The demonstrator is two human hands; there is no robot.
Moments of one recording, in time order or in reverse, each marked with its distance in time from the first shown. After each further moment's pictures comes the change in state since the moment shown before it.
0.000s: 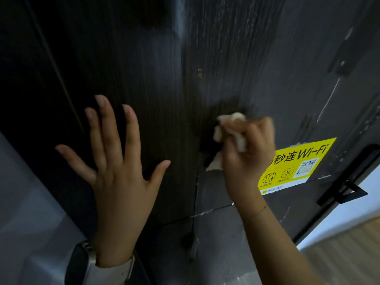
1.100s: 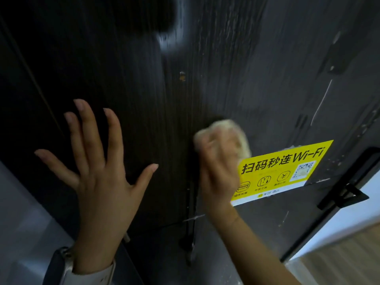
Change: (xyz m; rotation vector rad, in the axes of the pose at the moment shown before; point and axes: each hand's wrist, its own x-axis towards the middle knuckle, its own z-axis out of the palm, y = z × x) left_hand 0.002 -0.001 0.002 -0.031 -0.004 0.003; right_hand -0.052 0.036 0.011 -0.070 -0.142 -0.239
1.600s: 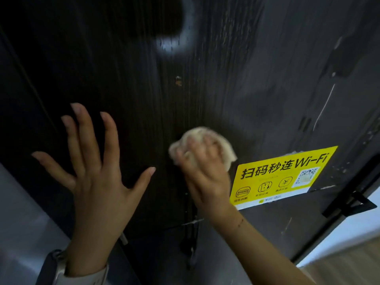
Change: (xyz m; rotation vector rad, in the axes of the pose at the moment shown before) left_hand 0.002 -0.001 0.000 0.012 -0.007 0.001; right_hand 0.012 0.006 -0.009 0.019 -0.259 -0.269
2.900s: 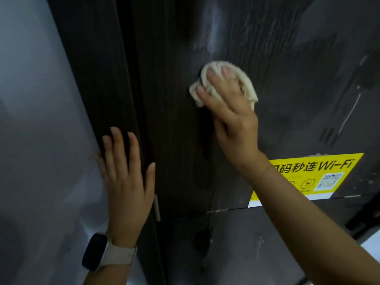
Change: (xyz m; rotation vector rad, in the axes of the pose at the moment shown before) left_hand -0.052 -0.044 -0.005 -0.046 0.065 -0.069; right_hand 0.105 -0.019 -0.014 0.101 -0.046 -0.117
